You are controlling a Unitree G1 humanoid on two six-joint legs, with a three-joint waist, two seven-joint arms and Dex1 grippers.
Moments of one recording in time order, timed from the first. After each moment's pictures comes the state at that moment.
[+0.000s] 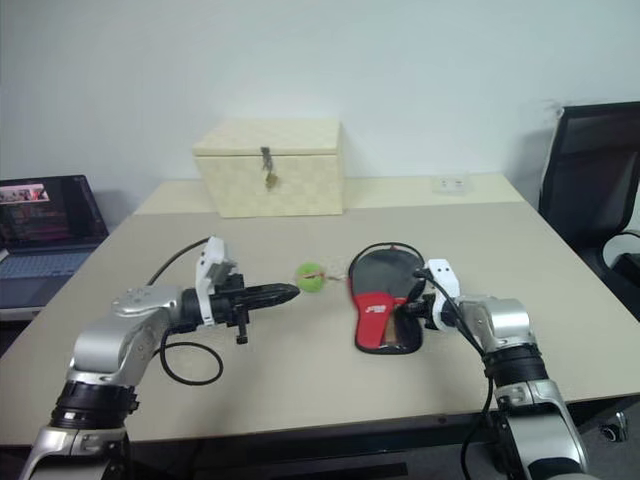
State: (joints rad) left arm -0.56 0.66 0.07 -0.02 -0.48 0.56 -1.14; right arm -0.78 -0.32 0.01 0.29 0.30 1.05 0.57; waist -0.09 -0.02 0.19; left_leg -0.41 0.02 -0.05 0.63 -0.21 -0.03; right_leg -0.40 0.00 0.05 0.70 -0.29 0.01
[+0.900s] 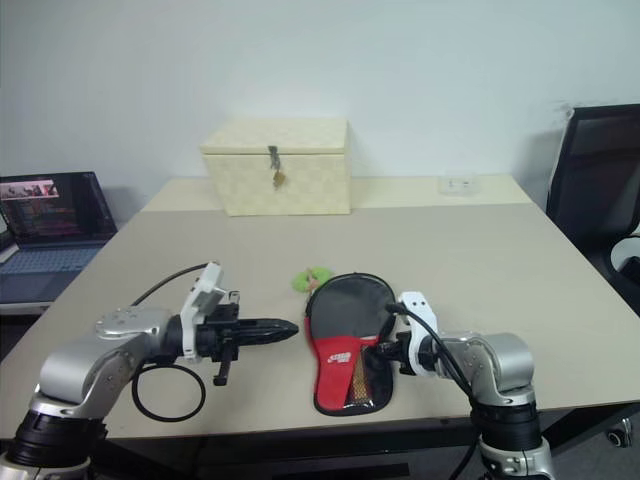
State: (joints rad) left arm -0.42 0.76 0.06 -0.19 -0.62 0.67 -1.19; right arm -0.56 -0.20 -0.08 -0.26 0.45 1.52 0.37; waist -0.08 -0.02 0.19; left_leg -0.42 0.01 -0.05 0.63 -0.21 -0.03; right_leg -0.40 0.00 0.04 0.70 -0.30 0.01
